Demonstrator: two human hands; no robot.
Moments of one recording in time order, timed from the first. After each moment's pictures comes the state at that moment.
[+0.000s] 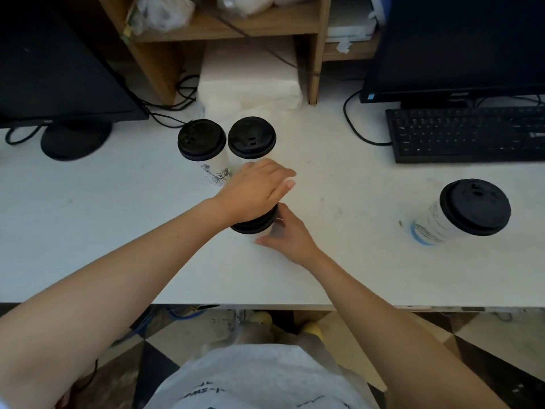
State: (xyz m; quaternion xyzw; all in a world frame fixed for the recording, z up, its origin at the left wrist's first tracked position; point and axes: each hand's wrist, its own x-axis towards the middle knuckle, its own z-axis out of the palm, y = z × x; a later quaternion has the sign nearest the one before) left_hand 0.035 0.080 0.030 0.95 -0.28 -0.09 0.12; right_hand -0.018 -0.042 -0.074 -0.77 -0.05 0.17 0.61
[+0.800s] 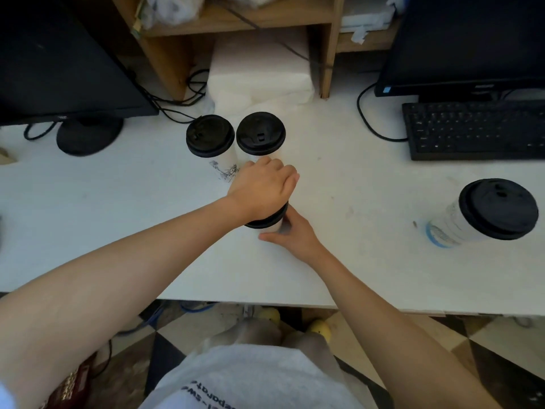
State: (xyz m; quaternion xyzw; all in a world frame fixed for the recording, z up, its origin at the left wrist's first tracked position) left_hand 0.037 0.071 0.023 0.98 -0.21 -0.05 0.03; right_hand -0.017 -0.039 -0.071 -0.75 -0.04 0.19 0.63
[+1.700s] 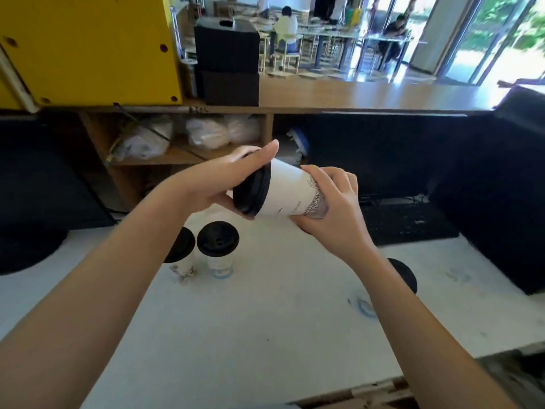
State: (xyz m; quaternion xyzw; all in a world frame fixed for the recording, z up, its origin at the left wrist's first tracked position) left_hand 0.067 0.065 0.227 0.78 -0.14 -0.24 0.56; right_hand 0.014 -0.129 0.157 -0.90 -0.07 -0.26 0.34
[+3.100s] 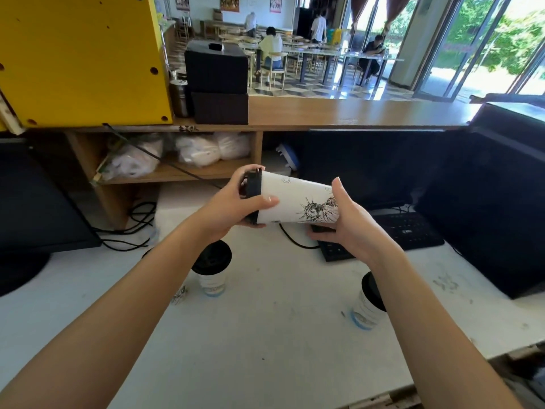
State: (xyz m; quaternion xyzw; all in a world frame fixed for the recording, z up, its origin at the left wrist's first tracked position) left_hand 0.091 0.047 0.180 0.69 -0.17 -0.18 0.68; right_hand 0.025 -0.162 0.177 -0.67 0.11 0.03 0.73
